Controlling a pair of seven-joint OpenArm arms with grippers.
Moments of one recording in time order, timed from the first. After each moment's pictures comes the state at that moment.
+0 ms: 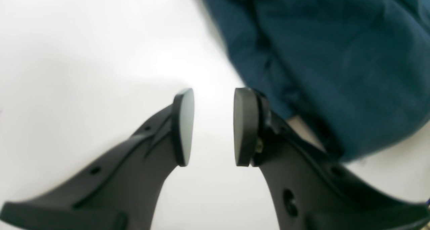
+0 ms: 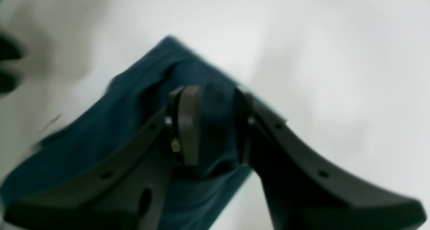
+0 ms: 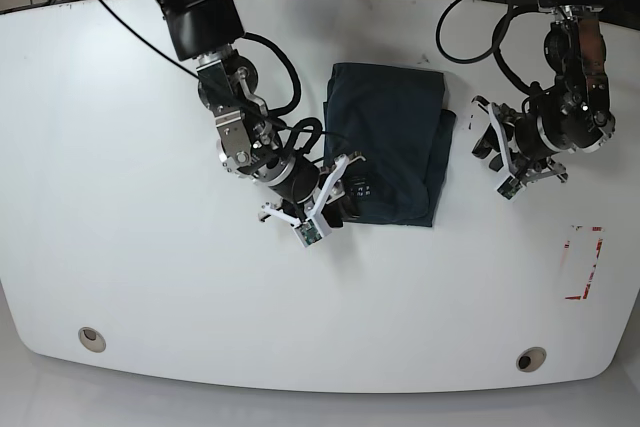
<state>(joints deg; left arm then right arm) 1.2 -21.0 -9.2 100.4 -25.6 -41.9 65.0 12.0 3.0 -19.4 76.5 15.8 18.2 -27.4</state>
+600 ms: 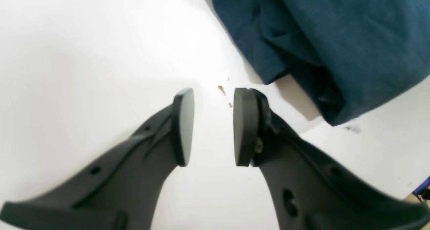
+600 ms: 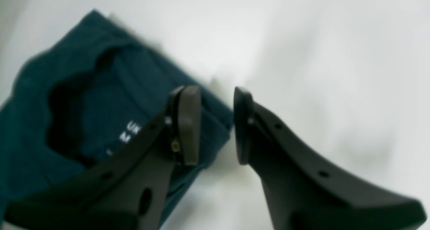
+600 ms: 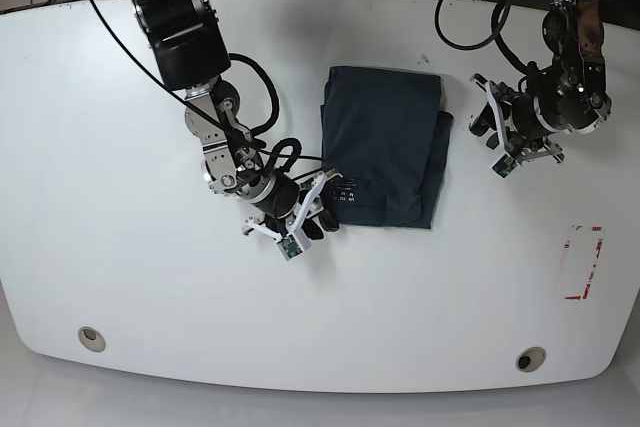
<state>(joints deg) 5.7 -21.1 -9.1 102.5 -25.4 -41.9 65.1 19.3 5.7 -19.3 61.7 16.2 22.5 -19.7</state>
